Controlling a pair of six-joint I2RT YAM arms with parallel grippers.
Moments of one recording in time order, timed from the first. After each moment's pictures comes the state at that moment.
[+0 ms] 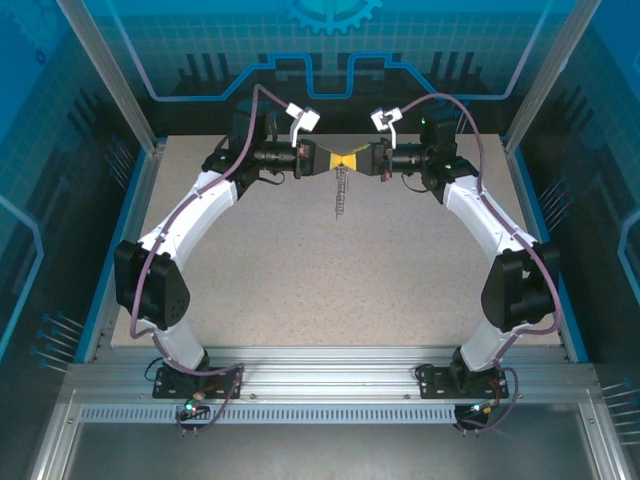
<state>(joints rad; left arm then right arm) -0.33 1.74 1.64 -0.24 1.02 -0.30 0.24 1.69 1.49 -0.07 -1.21 0.33</state>
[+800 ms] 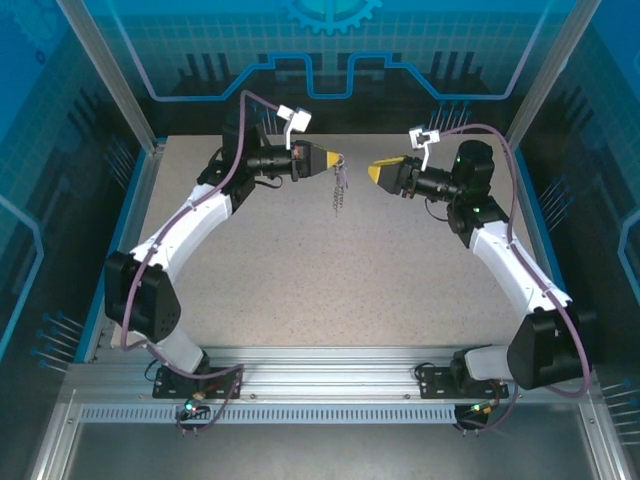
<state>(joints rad) -0.34 1.64 1.47 0.04 0.98 -0.49 0.18 1.33 1.08 0.18 -0.95 0.52</state>
